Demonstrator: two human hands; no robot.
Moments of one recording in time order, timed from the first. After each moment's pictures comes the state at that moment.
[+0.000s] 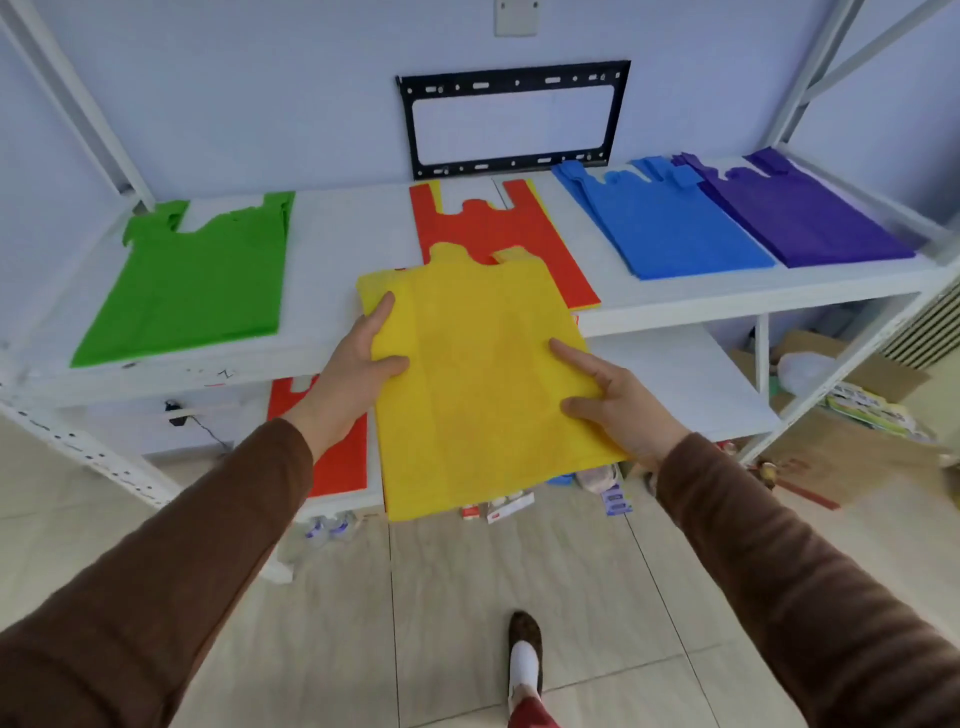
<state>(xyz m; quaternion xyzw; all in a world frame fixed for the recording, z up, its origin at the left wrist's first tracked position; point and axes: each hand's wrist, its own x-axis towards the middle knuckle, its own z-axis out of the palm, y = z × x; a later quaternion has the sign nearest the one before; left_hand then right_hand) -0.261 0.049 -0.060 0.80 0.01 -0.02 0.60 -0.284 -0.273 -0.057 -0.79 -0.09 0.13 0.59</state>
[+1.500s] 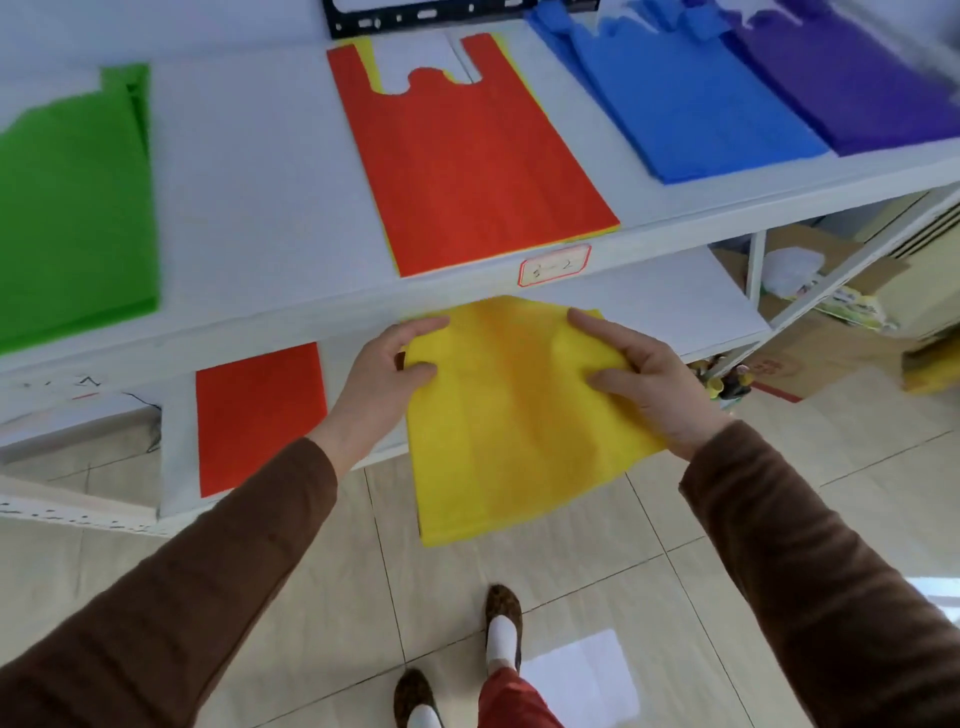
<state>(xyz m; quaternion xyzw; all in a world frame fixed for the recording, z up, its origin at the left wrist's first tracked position) -0.200 0.012 -0.144 0.79 -0.03 -0.12 0.61 -0.239 -0.276 -0.104 -0.76 0.02 0.13 0.63</state>
